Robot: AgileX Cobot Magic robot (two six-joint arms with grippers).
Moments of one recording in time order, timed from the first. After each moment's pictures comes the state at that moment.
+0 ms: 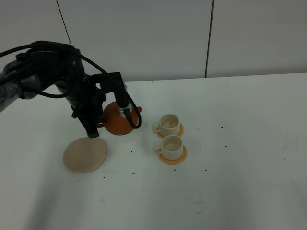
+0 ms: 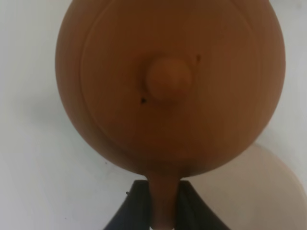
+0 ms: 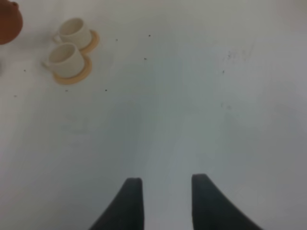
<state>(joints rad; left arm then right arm) -0.30 2.12 -1.72 0.11 0.87 1.00 0.08 -0.01 -0.48 0.23 1.07 -0.04</state>
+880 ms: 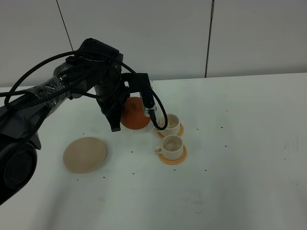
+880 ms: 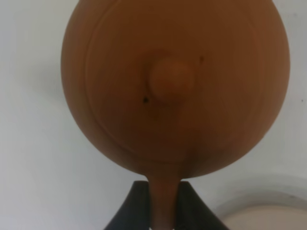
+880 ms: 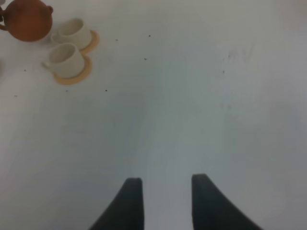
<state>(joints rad) -0.40 2.32 -2.00 0.31 0.95 0.89 0.08 -0.01 -0.48 0.23 1.07 -0.04</state>
